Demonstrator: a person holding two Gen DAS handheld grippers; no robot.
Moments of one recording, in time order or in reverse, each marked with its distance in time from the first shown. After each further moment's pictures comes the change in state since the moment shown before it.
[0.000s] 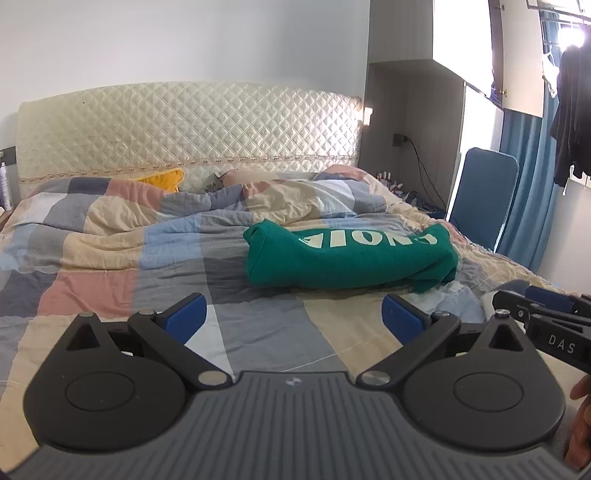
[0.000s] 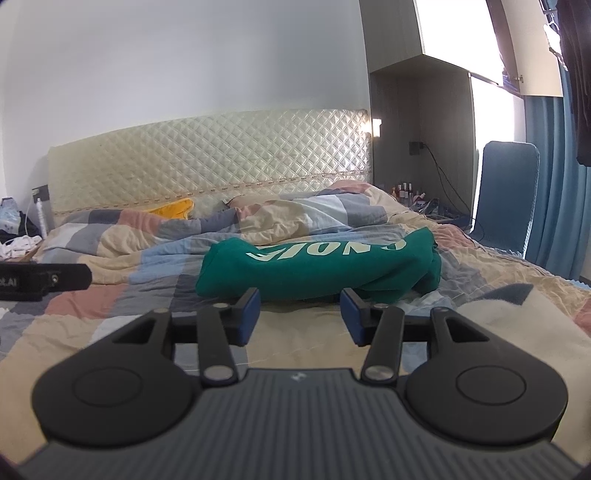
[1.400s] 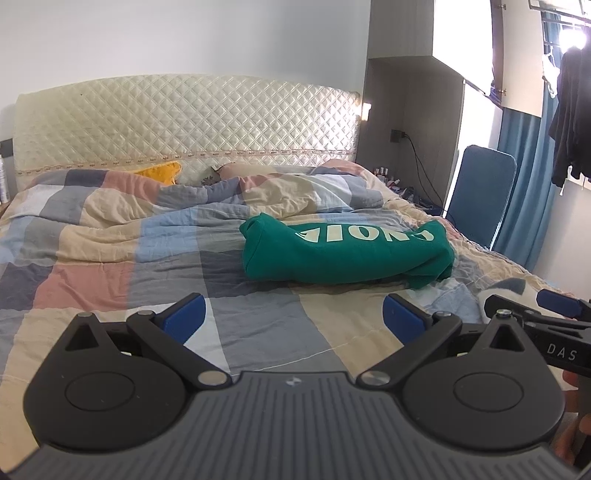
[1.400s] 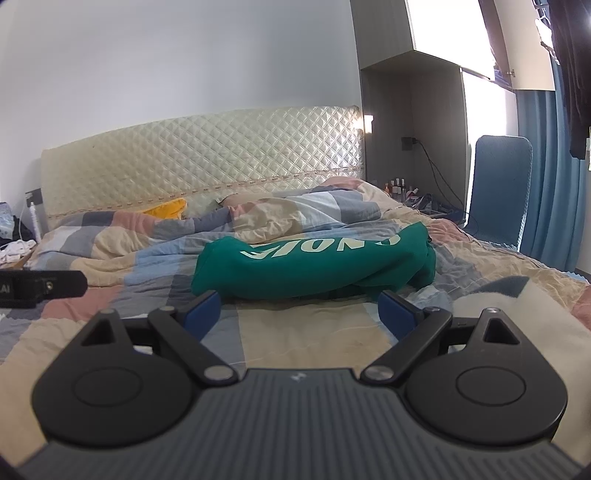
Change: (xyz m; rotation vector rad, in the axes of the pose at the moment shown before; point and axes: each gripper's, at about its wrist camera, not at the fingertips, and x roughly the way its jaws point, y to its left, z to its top) left arm 0.000 0.008 0.001 -0.021 0.019 -0.016; right arm 0.002 -0.004 -0.004 0.031 0.006 -0.018
